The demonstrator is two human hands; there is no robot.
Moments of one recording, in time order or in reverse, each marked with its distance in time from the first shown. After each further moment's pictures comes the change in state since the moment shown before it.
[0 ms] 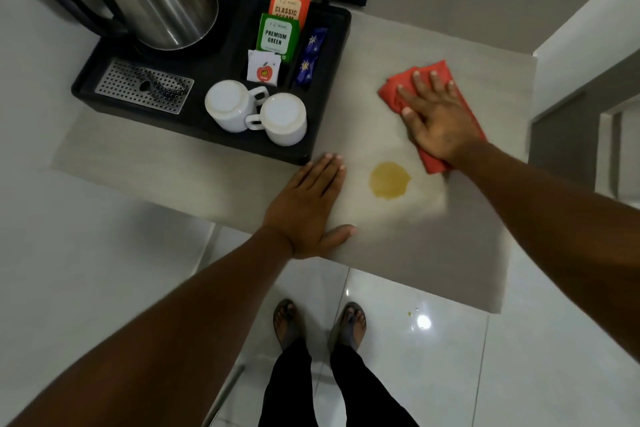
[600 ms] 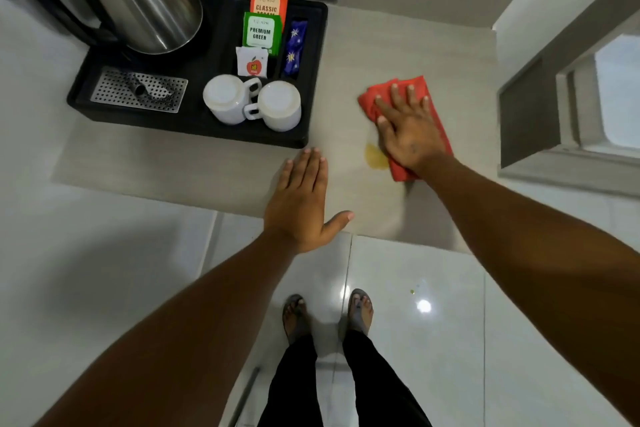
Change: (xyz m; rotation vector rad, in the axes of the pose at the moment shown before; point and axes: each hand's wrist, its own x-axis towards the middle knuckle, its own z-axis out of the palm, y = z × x) left_hand -0.037 0.007 0.007 0.028 0.012 -0.111; right_hand -0.059 -0.065 0.017 0.066 0.013 0.231
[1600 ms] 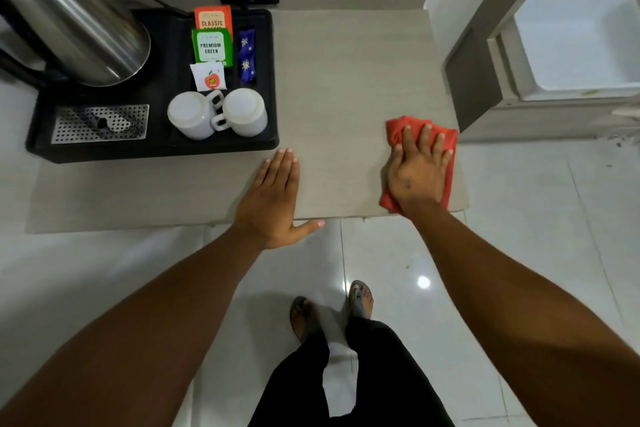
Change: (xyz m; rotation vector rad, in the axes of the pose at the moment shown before) left_hand -0.002 -0.037 -0.015 0.083 -0.103 0.277; right_hand -0.122 -0.011 0.021 0.042 0.158 0.674
